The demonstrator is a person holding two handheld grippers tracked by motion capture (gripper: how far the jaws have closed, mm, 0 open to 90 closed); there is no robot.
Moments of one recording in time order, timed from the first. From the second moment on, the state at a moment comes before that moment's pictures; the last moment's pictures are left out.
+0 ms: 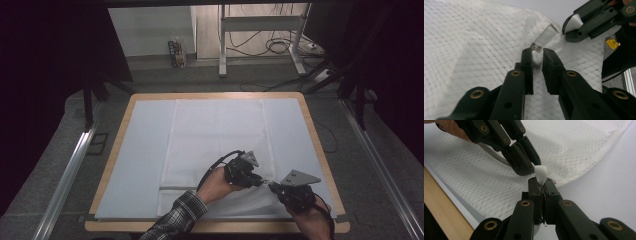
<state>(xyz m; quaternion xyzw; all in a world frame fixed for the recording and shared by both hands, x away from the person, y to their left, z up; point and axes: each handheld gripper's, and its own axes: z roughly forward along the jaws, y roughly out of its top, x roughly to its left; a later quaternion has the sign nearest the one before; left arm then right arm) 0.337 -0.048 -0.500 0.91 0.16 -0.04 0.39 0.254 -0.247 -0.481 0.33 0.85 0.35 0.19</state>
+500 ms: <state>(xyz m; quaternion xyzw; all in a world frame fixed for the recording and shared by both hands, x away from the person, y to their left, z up) 0.339 -0.050 -0.503 0.91 0.16 -0.06 0.38 0.253 -0.247 -0.481 0.33 0.86 0.35 0.19</state>
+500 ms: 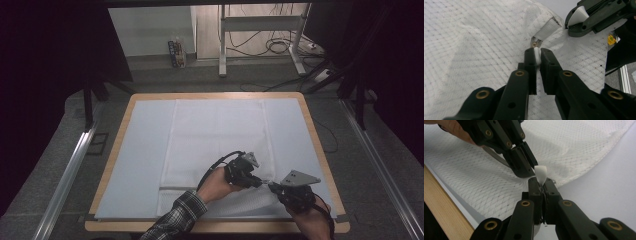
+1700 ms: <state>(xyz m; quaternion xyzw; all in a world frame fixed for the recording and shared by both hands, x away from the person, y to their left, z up) 0.347 -0.020 -0.497 0.86 0.17 -0.11 0.46 0.267 -0.258 -0.492 0.38 0.85 0.35 0.14</state>
